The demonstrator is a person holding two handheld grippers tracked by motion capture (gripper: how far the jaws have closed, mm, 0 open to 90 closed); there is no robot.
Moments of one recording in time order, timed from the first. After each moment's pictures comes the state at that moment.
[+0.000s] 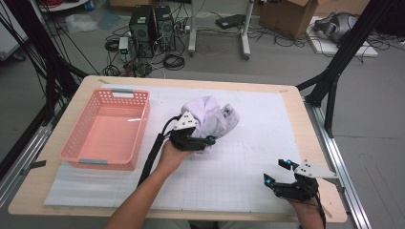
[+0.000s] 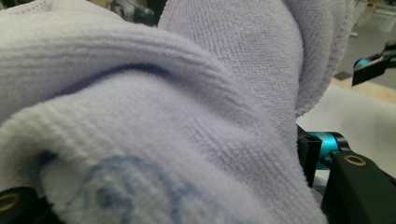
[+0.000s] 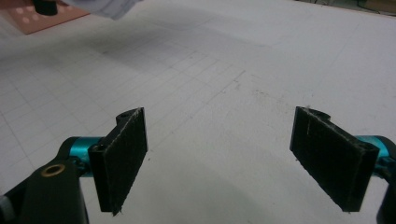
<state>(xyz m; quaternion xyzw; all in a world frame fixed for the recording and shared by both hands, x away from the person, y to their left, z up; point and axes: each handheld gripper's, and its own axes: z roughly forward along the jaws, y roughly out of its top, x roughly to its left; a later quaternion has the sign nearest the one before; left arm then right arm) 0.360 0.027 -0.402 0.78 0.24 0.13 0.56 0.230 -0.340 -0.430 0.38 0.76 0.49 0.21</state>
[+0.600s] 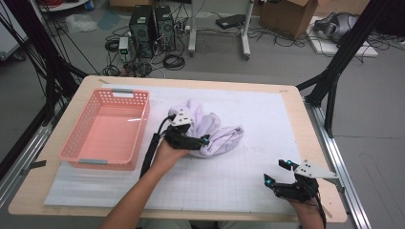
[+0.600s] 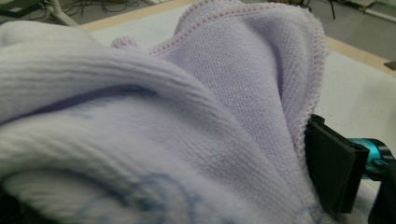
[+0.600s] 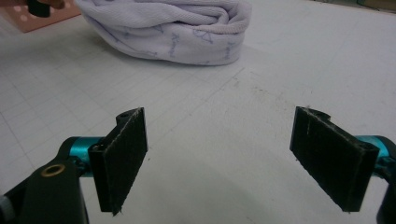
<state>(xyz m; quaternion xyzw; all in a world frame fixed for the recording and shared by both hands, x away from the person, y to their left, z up) 0.358 0.056 -0.401 0.78 0.32 0.15 0.52 0.230 -0.340 -0.431 0.38 0.76 0.49 0.21</state>
